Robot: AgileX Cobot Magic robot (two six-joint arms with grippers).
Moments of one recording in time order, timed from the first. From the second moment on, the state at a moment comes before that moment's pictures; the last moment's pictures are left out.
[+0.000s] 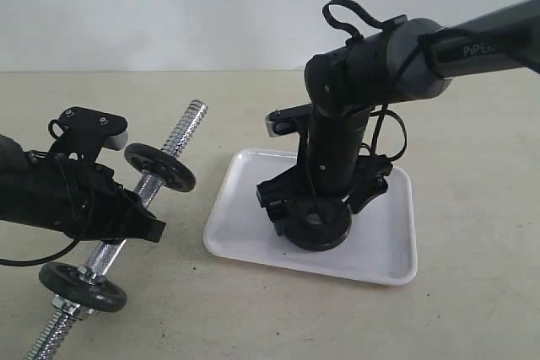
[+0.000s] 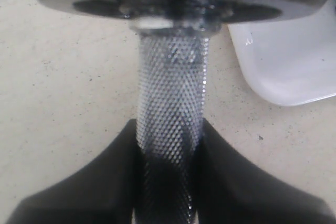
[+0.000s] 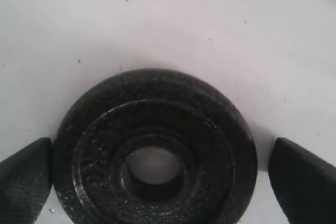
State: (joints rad) left arm -0.35 1.64 -0.66 -0.99 0.15 0.99; right arm 0.58 2.11 -1.40 -0.01 0.81 0.24
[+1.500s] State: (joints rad) left arm -0.35 1.64 -0.66 -0.99 0.15 0.99; right arm 0.58 2.11 -1.40 -0.05 0.79 0.29
